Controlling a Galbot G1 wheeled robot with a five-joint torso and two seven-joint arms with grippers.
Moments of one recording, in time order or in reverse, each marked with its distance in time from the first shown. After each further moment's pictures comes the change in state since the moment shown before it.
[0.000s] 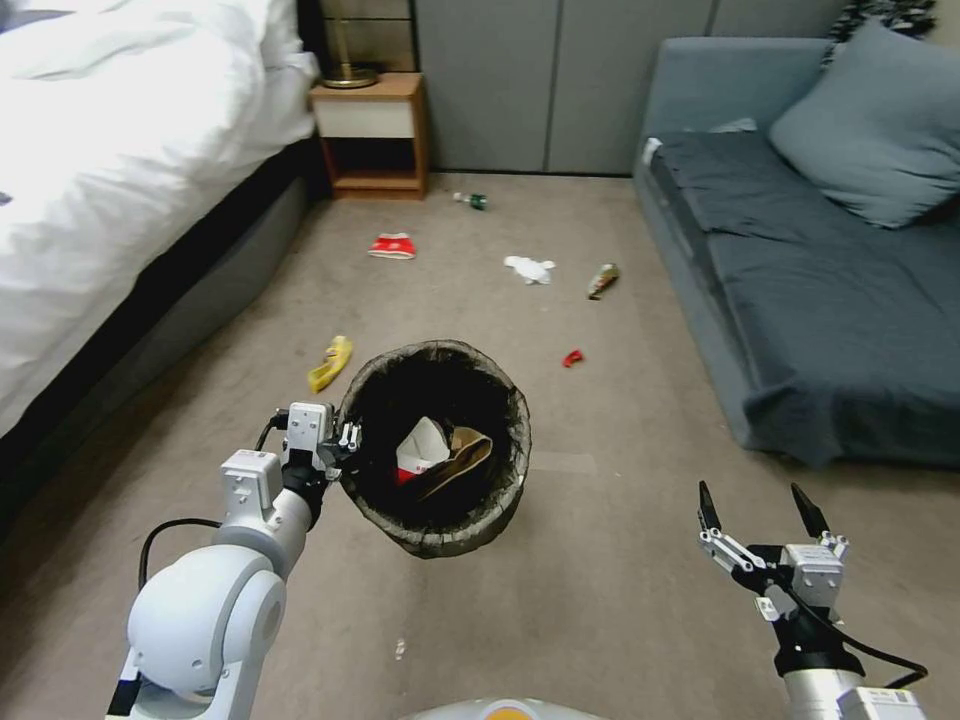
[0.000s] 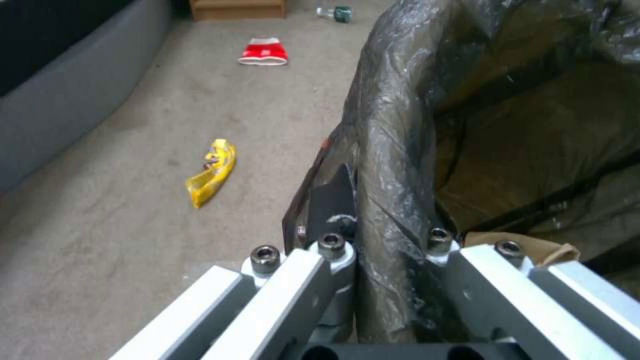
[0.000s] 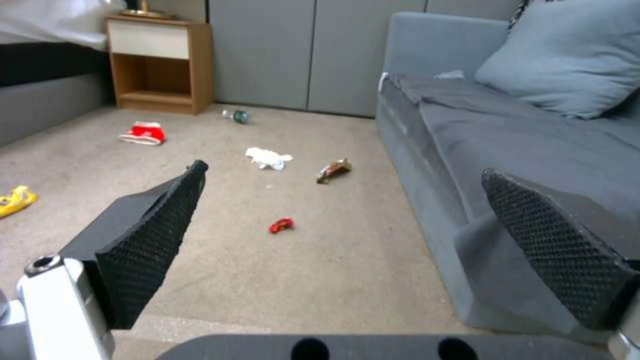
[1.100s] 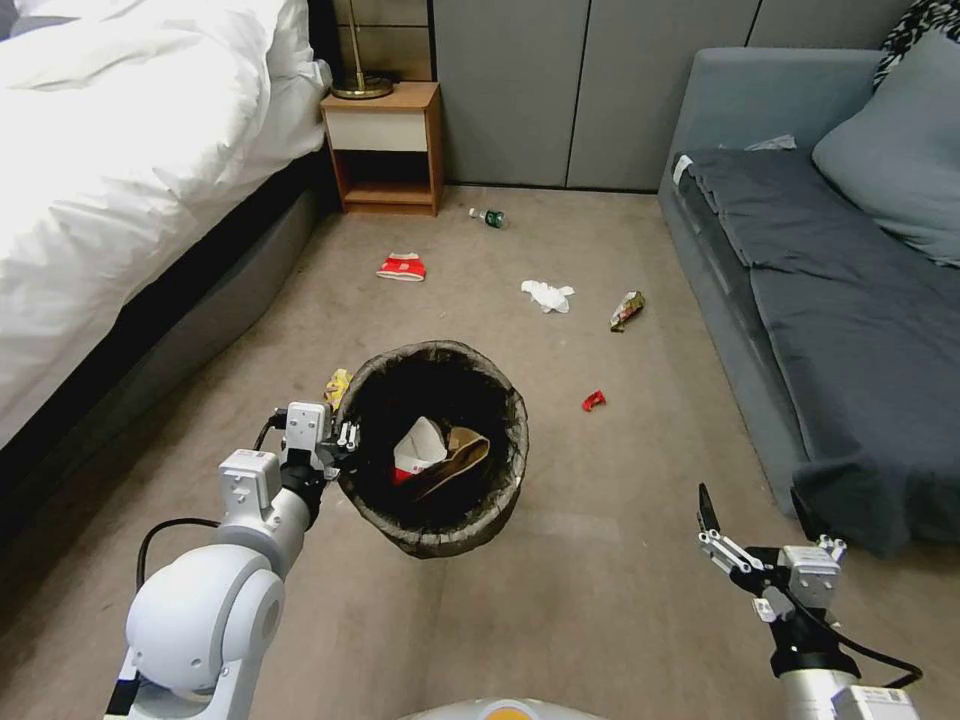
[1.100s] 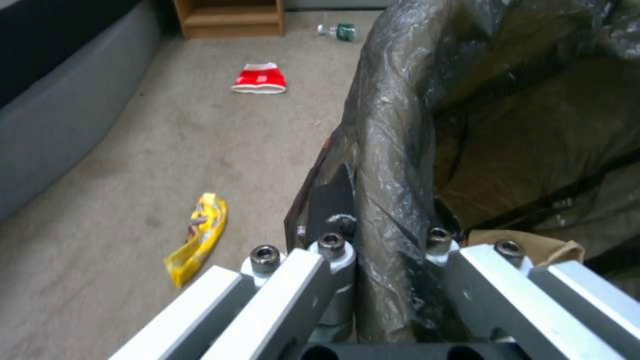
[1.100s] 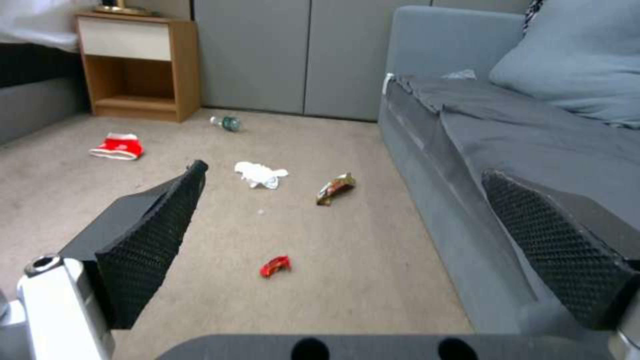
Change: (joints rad) left arm -0.001 -0.002 -0.007 0.002 0.002 -0.002 0.012; right arm 0.006 0.010 -0.011 -0.008 -0.007 -0.002 0.010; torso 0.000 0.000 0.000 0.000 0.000
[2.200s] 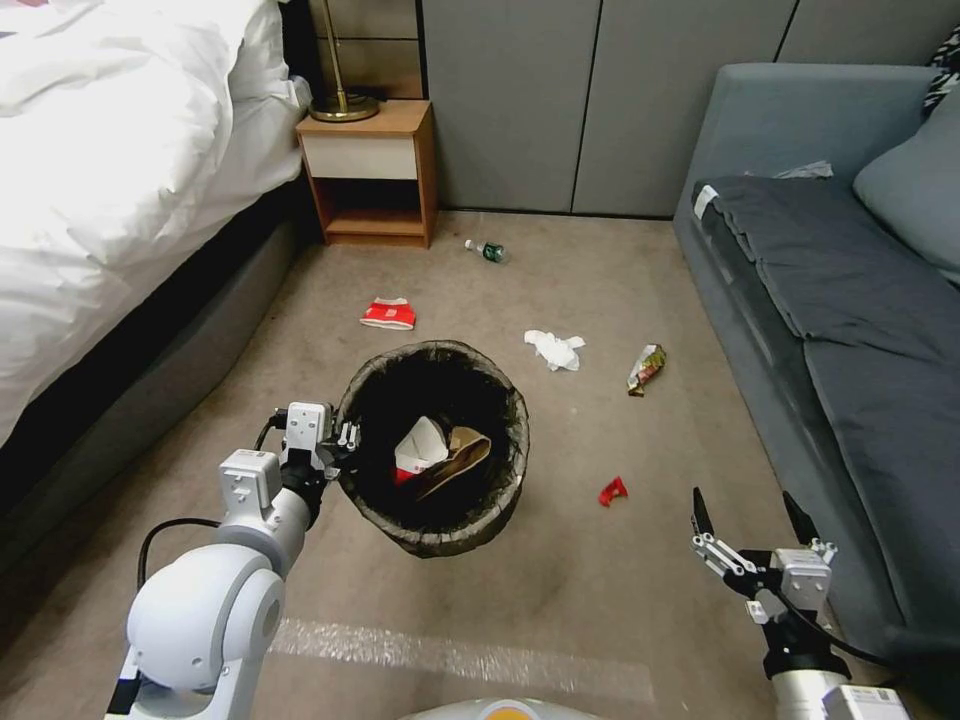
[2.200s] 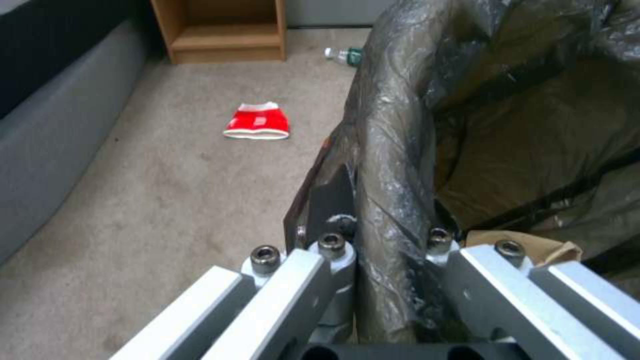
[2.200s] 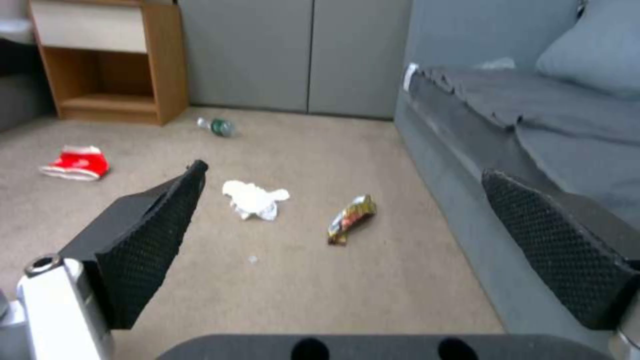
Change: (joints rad) left arm 0.000 -0.001 0.001 0.000 -0.002 0.000 0.001; right arm 0.030 -0.006 -0.018 -0.043 0.008 -0.021 0.003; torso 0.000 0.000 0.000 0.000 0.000
